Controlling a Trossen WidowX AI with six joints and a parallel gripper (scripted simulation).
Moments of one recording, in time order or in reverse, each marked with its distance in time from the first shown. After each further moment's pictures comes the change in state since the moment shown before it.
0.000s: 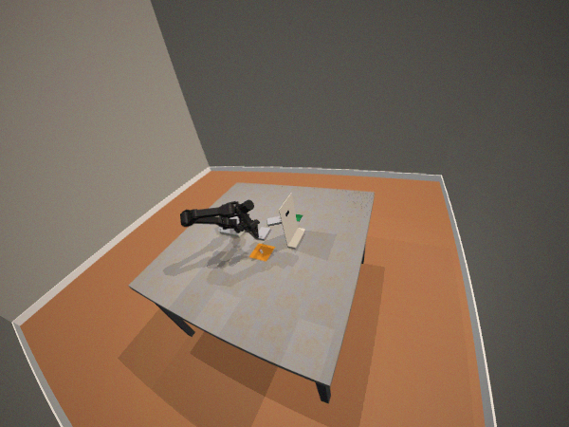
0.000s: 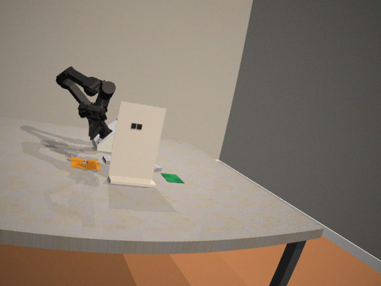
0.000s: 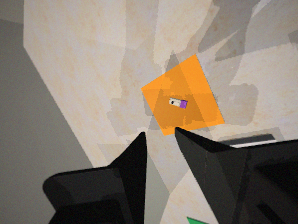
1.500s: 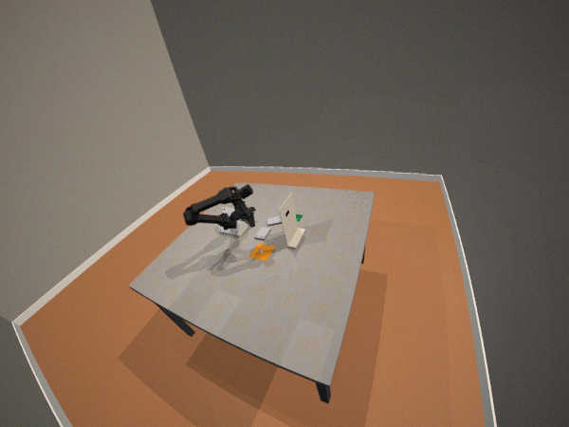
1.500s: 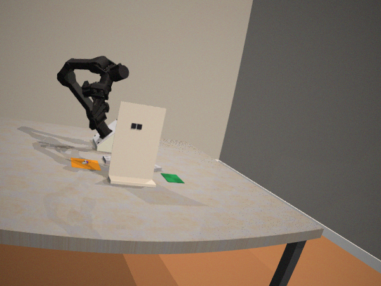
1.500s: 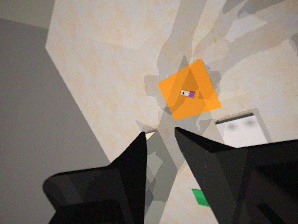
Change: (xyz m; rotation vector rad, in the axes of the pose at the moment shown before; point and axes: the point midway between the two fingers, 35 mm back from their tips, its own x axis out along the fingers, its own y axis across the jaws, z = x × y) arm -0.071 0.048 -0.001 -0.001 0.007 -0.007
